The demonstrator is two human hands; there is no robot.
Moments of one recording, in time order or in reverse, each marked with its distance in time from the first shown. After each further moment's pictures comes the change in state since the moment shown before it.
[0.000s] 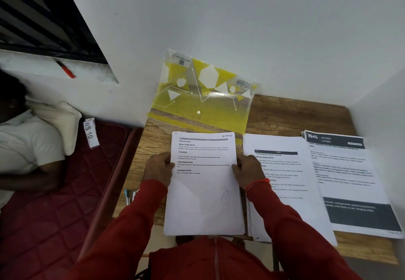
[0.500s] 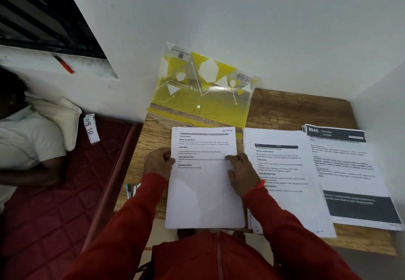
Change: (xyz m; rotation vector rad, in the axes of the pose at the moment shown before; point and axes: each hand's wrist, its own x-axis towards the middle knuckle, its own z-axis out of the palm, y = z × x) left_hand -0.002 0.005 0.000 -0.074 0.026 -0.095; right_hand -0.029 0.002 0.018 -0.007 0.054 -0.297
